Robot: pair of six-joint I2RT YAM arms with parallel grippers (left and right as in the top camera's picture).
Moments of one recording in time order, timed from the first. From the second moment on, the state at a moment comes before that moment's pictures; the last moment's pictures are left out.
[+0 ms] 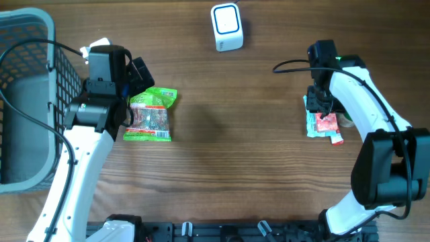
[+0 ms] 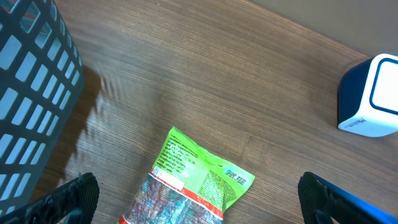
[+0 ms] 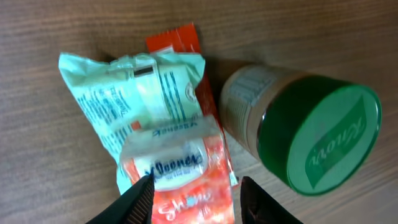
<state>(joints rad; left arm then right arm) -0.11 1.31 1.16 -0.67 -0.24 -0.47 0.08 1.82 1.33 -1.07 0.36 0.22</state>
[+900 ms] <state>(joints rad) -0.11 1.31 1.16 -0.67 -0.24 -0.47 0.28 1.71 1.33 -0.75 -0.57 0.13</state>
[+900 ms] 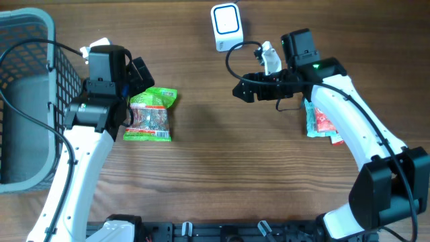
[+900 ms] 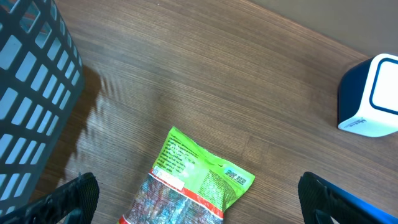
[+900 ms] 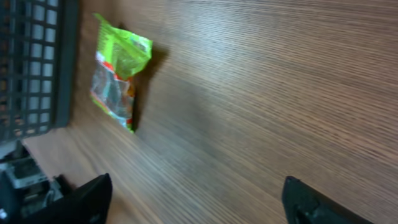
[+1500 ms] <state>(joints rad) -0.11 1.31 1.16 -0.70 -0.24 -0.47 0.29 1.71 1.33 -0.75 -0.45 0.13</state>
